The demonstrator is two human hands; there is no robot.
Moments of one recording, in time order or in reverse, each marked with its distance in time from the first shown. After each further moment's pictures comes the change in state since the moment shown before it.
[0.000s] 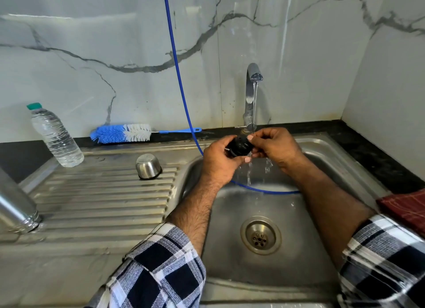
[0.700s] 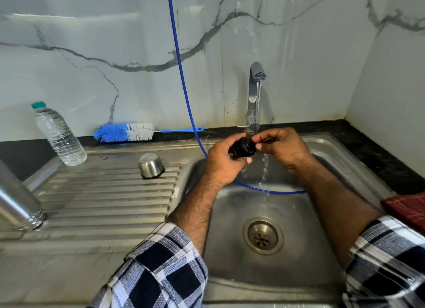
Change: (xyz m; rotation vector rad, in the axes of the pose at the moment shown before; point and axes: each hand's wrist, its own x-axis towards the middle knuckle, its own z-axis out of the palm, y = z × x) left_hand 0.001 -0.007 0.000 0.018 -0.062 0.036; right_hand -0.002 0.006 -0.013 -0.063 -0.024 -0.061
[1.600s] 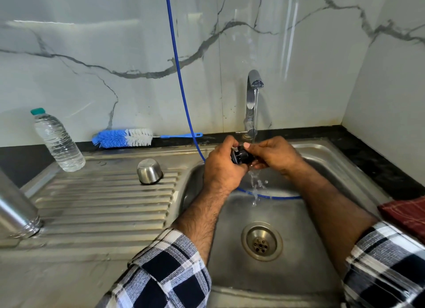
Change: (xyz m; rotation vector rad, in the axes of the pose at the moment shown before) left_hand -0.007 0.013 0.006 0.280 0.150 0.033; right_hand -0.001 -0.010 0.010 -0.176 -0.077 0.103
